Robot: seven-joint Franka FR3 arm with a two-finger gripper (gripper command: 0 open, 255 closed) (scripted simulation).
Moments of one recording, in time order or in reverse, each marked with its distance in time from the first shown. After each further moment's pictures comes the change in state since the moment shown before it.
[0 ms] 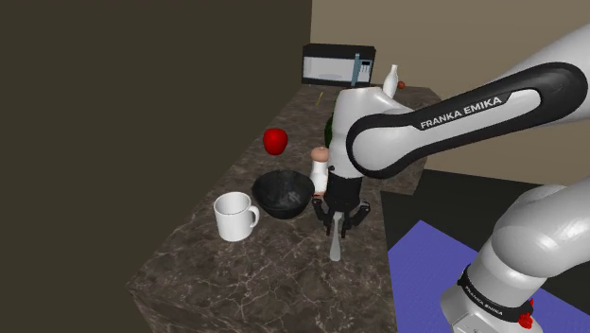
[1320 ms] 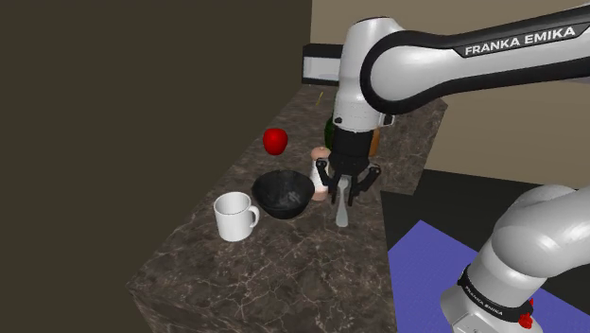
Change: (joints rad) arm -0.002 -0.120 -0.102 0.182 -0.065 -0.301 0.036
